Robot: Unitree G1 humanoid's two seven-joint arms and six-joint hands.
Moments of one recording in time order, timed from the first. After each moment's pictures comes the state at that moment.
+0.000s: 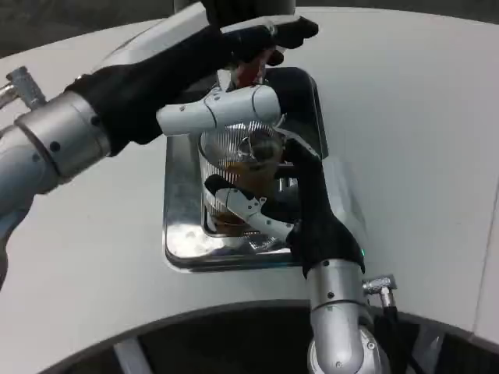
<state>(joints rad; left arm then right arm) -0.72 0.69 -0.02 -0.23 0.04 0.10 -0.61 -0.45 0.11 0.33 0.08 -0.49 0.22 -0.39</state>
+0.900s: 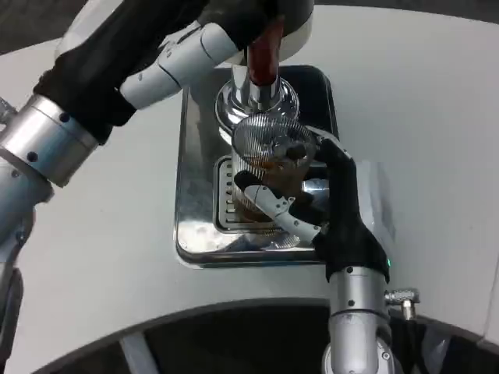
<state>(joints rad) -0.65 0.51 0.10 -0.21 -0.03 -0.05 -0.44 -0.40 0.11 0.28 0.07 -0.52 0.17 -0.46</state>
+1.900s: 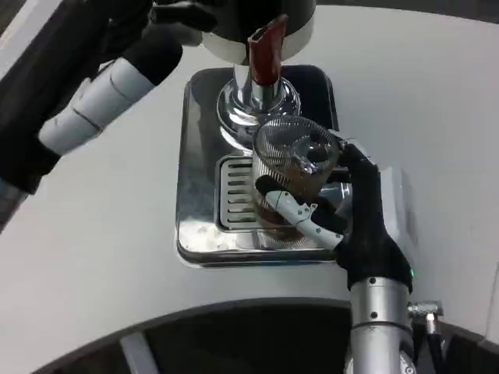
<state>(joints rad) -0.40 0.55 0.29 -0.43 -0.15 -0.04 -0.44 -0.33 0.08 0.25 0.02 -0.52 0.11 -0.46</state>
